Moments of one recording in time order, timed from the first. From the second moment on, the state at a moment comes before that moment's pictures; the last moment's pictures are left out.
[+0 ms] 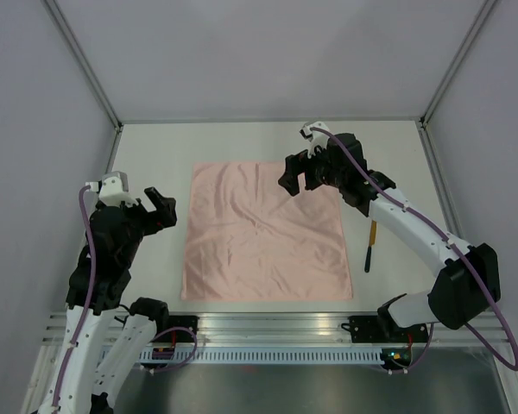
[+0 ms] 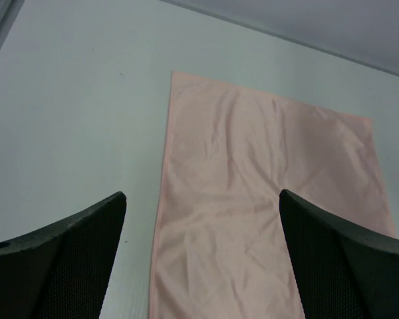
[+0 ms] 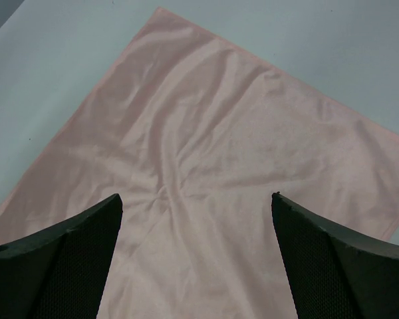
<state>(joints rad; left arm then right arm) -0.21 0.54 0.88 -0.63 -0.18 -0.36 0.49 1.41 1.17 -0.22 -0.25 0.11</state>
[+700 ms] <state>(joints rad) -0.21 0.66 1.26 -0.63 -0.17 -0.36 0.95 1.58 1.25 -0.30 -0.15 -0.03</state>
